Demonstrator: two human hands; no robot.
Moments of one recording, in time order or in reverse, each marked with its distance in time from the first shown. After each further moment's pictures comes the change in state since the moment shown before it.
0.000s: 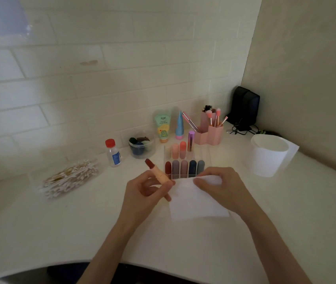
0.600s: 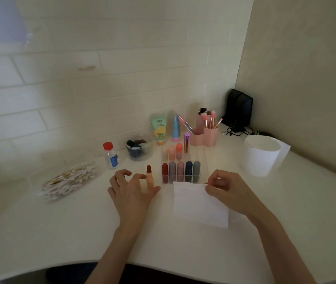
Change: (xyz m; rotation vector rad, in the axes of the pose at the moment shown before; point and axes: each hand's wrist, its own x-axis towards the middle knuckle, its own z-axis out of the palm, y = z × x) left_hand 0.024 -0.051 0.001 0.921 0.349 -0.074; right_hand -0.013 0.019 -0.021 0.166 -0.121 0.047
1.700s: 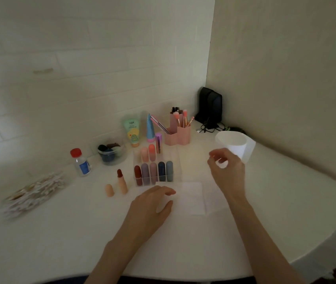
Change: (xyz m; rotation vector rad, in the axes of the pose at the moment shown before) left_hand -0.045 0.068 -0.008 -0.201 -0.528 0.530; right_hand 0.023 0.036 -0.034 -0.170 0.766 -0.049
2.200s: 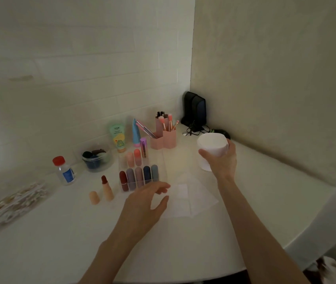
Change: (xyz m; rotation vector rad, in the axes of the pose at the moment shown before) left_hand 0.011 0.026 0.002 -0.087 0.138 0.088; right_hand 0.045 0.024 -0.011 0.250 0.123 0.376
